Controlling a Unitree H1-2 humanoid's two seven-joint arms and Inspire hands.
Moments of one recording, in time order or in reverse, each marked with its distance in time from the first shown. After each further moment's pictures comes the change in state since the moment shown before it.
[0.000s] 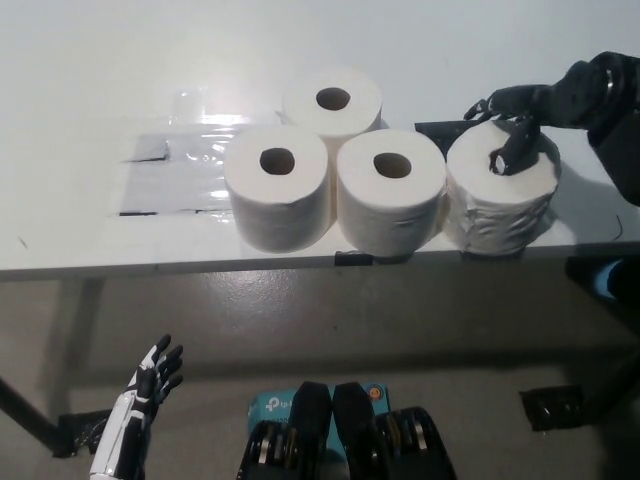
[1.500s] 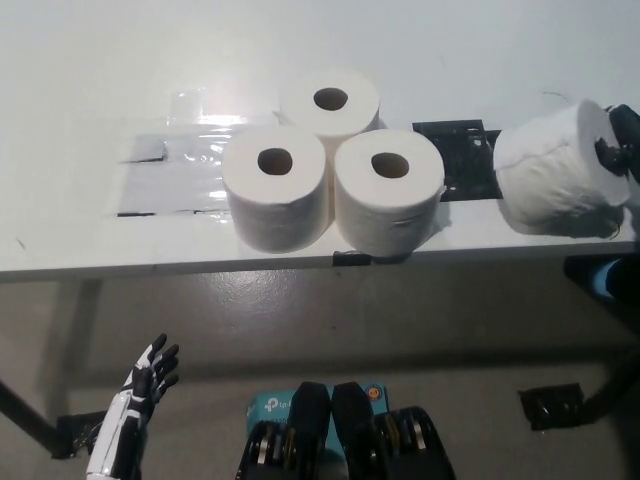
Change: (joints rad) left_arm 0.000 0.001 0.009 0.001 0.000 -0.001 0.001; right_arm 0.244 -0.036 -0.655 0.119 0.215 -0.148 -0.489
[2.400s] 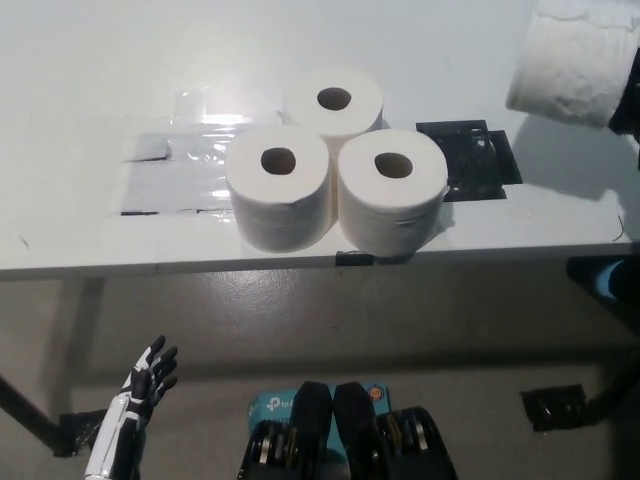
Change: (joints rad) left_arm 0.003 -0.001 0.005 0.003 0.000 -0.001 0.000; right_arm -0.099 0.056 -0.314 -0.078 0.345 0.133 0.126
